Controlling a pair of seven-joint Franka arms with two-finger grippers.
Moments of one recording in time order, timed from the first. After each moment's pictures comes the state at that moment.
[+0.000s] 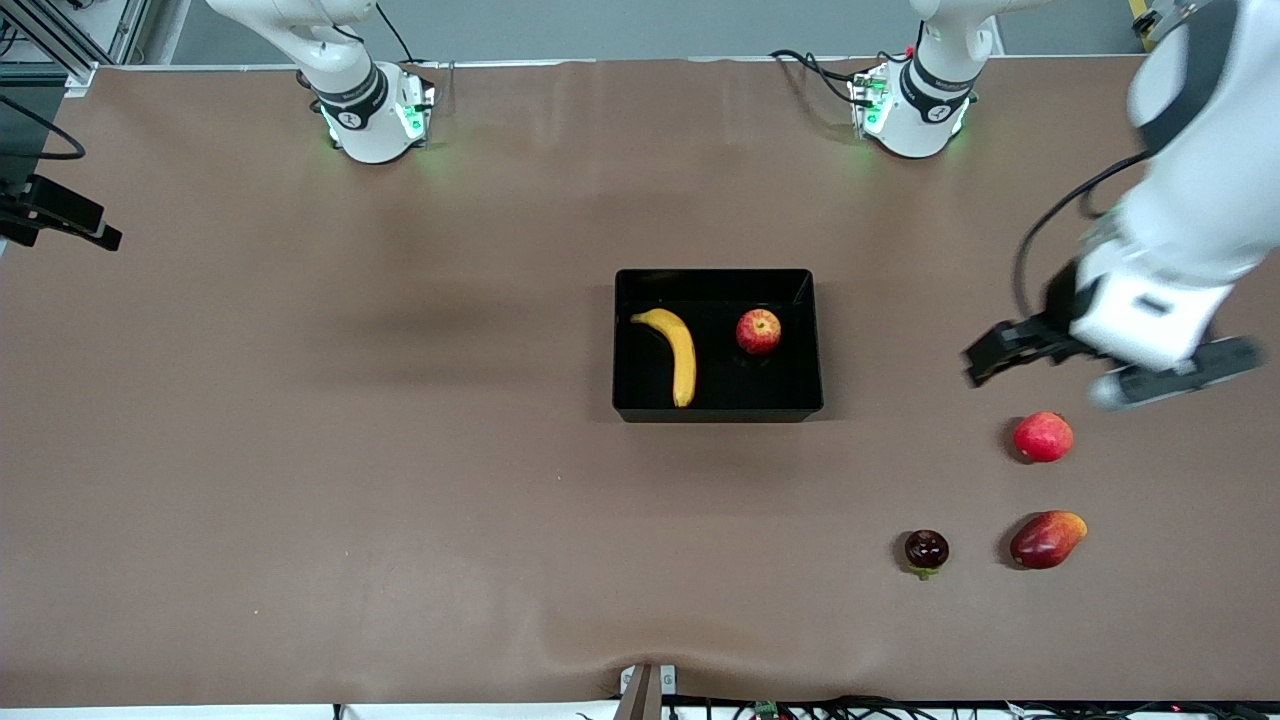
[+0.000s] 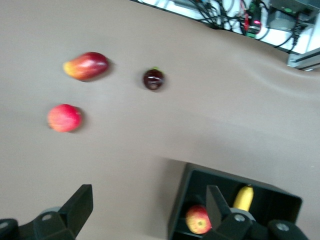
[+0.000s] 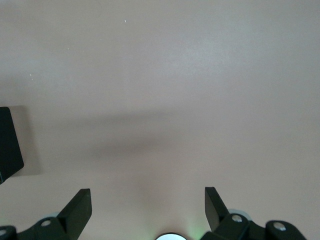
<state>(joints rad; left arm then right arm) 0.23 0.23 -0.51 -1.35 0.12 1.67 -0.53 -0.07 -0.01 -0.05 -1.51 0.06 1.42 -0.01</state>
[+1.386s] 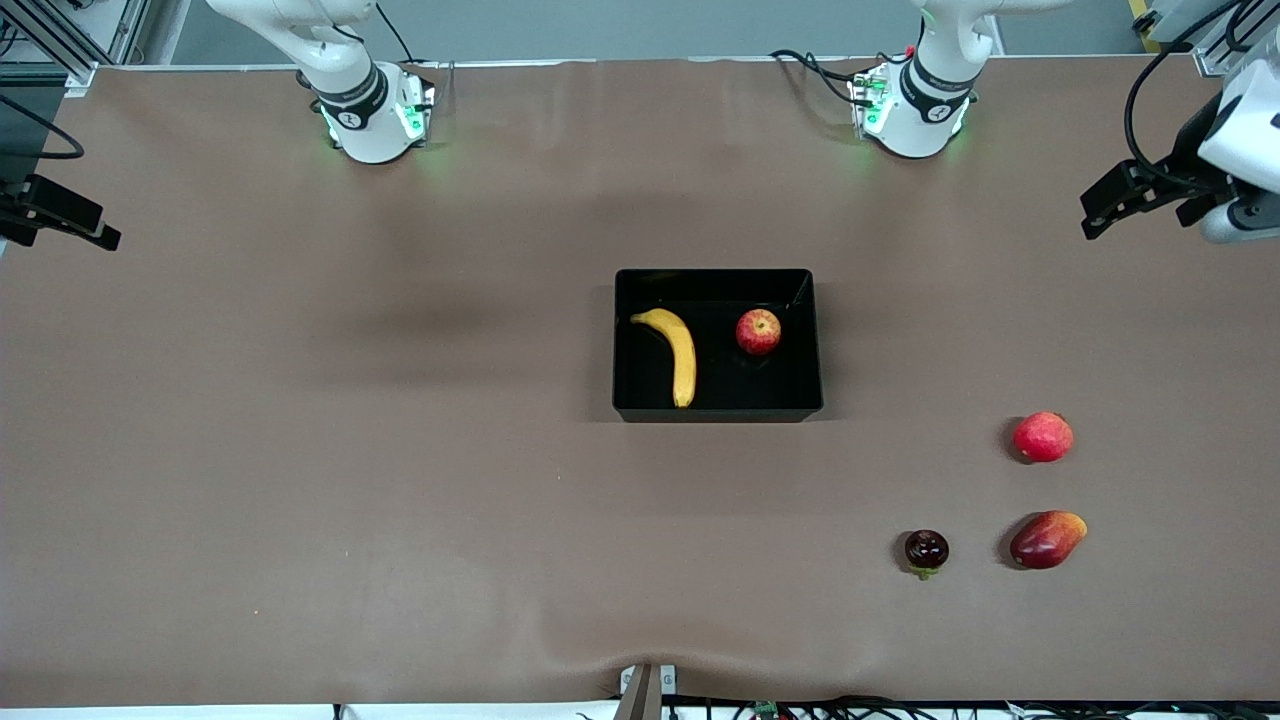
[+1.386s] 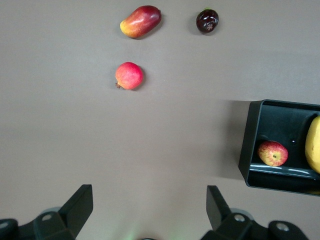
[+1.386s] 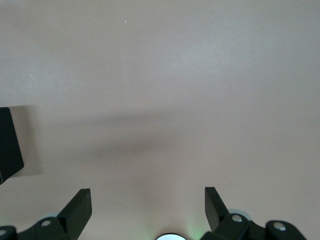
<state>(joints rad) -0.01 -0.12 -0.10 -1.64 0.06 1.53 -0.19 -0.07 -0.01 -0.05 -1.50 0.06 1.42 -0.01</state>
